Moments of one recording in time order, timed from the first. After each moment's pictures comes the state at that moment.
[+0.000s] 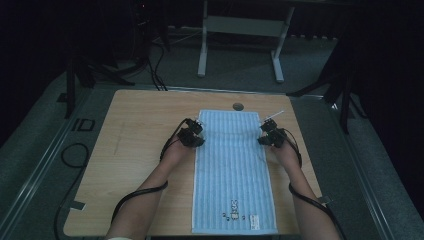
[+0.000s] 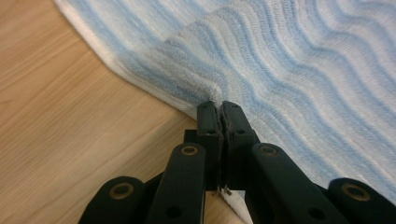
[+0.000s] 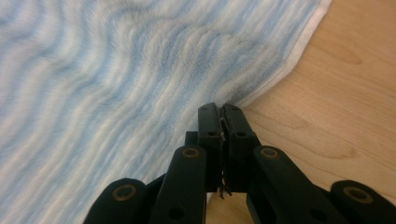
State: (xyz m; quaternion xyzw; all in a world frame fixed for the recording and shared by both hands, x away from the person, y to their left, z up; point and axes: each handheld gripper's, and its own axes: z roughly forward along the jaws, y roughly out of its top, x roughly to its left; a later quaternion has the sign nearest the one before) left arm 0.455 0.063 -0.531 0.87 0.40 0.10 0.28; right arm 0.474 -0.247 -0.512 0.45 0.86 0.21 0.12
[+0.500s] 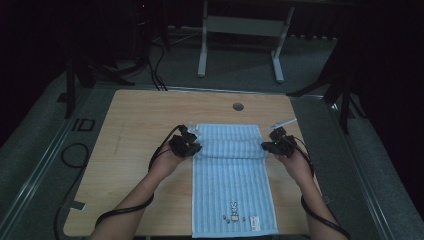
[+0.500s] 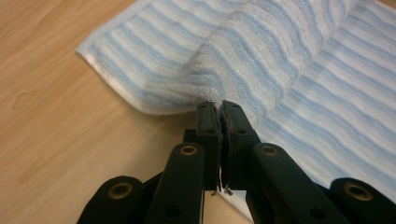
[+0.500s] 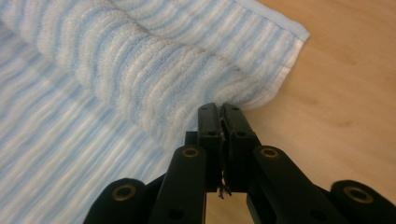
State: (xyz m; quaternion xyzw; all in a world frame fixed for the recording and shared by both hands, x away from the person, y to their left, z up) left arm 0.384 0.081 -0.492 0.88 0.34 0.12 0.32; right arm 0.413 -0.258 -0.476 0.40 0.87 0.26 0.13
